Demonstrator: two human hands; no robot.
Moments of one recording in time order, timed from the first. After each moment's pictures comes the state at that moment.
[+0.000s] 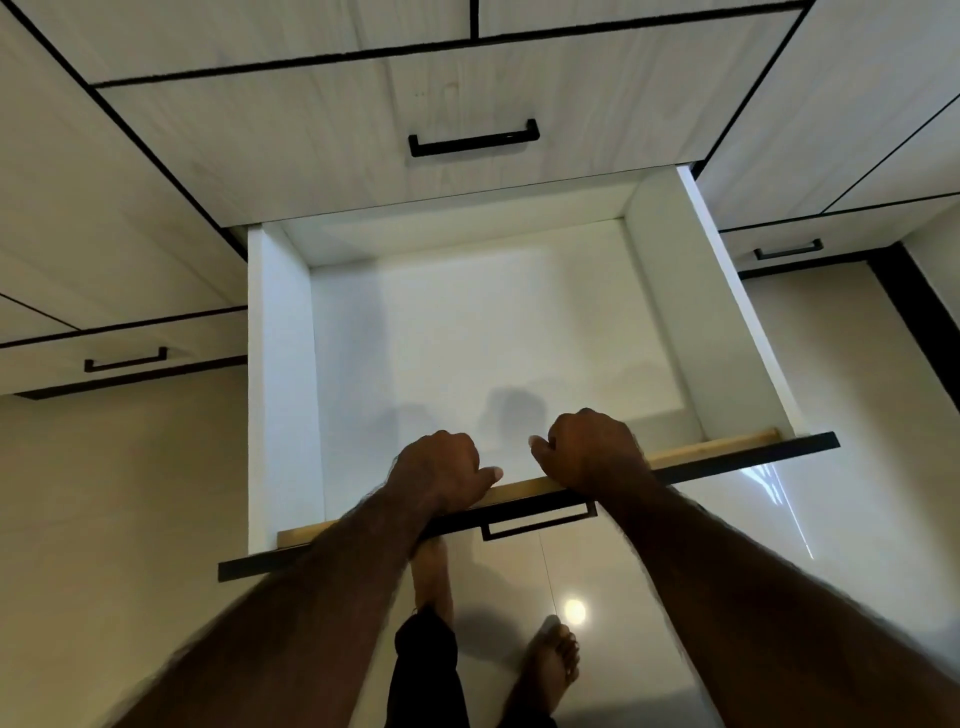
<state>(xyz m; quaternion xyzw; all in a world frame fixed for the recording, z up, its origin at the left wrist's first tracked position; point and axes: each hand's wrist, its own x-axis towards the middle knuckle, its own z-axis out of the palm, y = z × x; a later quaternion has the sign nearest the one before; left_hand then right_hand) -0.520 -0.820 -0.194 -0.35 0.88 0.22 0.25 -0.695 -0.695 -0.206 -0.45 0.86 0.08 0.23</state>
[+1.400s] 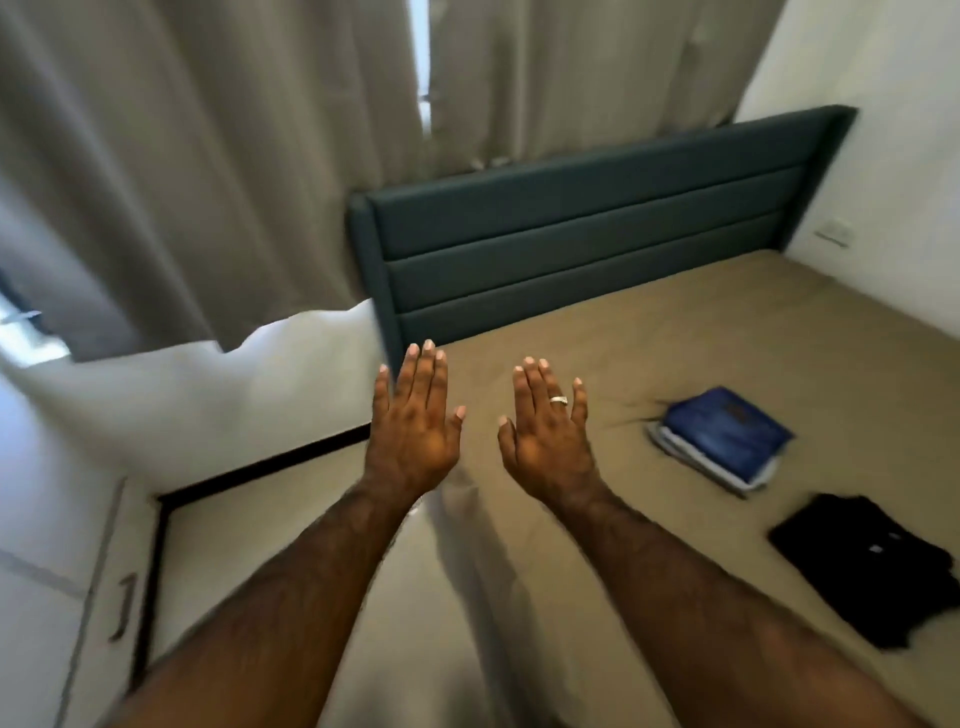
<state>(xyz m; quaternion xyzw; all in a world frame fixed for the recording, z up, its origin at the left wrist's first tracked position) -0.714 -0.305 0.269 0.51 0.84 0.12 -0.16 -0.563 -0.169 0.243 0.30 0.93 -0.05 -0.19</state>
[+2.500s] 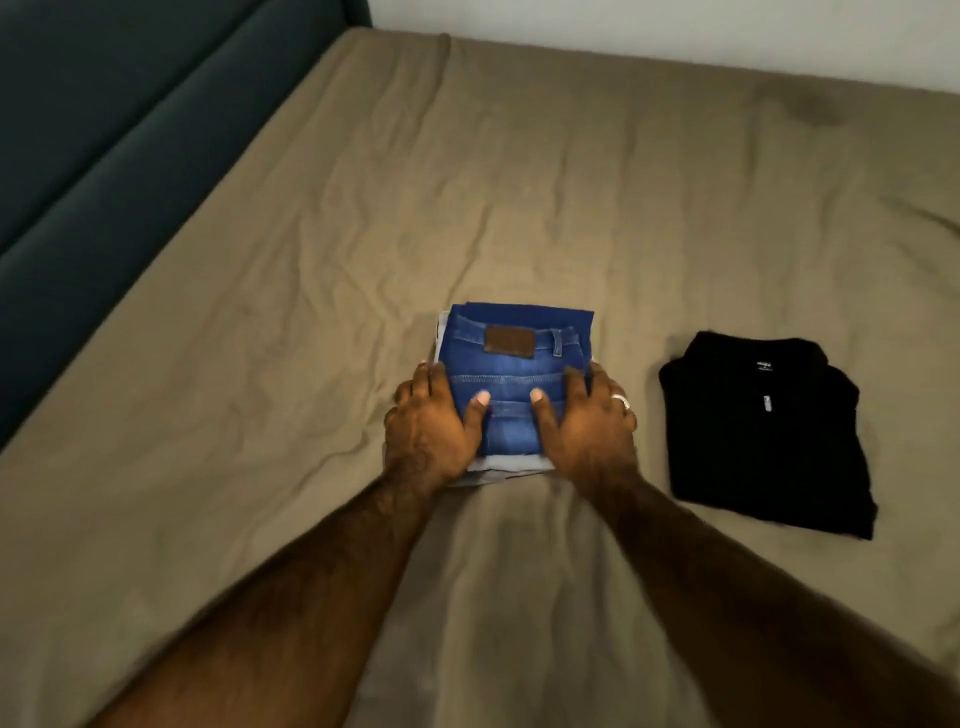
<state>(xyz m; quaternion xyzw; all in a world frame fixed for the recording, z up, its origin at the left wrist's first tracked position) -0.508 0.435 -0.099 0.74 0.64 0.08 0.16 -0.319 0.379 -0.101 0.84 0.52 -0.14 -0.10</state>
